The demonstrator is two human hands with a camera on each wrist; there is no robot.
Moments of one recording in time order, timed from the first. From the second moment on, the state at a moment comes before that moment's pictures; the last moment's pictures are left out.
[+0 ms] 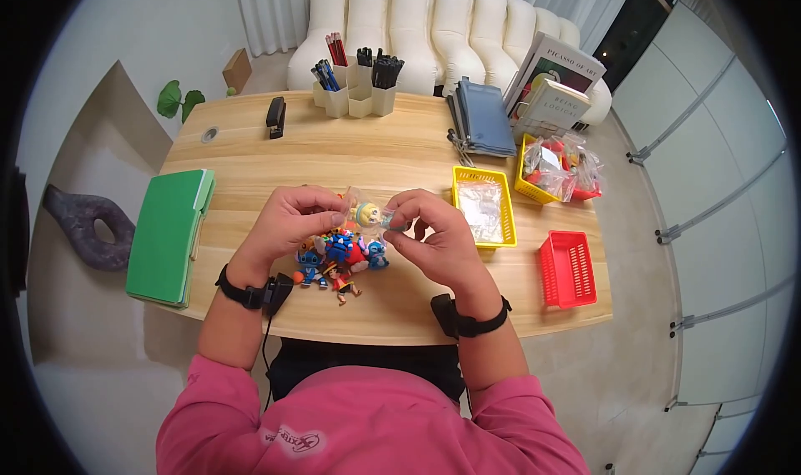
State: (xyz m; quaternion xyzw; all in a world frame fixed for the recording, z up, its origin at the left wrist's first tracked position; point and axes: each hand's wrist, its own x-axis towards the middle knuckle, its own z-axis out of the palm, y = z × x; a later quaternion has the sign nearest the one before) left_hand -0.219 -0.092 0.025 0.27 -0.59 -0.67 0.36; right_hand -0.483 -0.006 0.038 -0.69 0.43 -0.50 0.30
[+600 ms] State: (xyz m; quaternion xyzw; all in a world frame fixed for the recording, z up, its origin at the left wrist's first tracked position) left_hand -0.221 -0.097 0.014 0.25 -0.64 -0.64 0.36; right_hand -0.479 -0.008 0.030 -0.57 0.43 -0.56 0.42
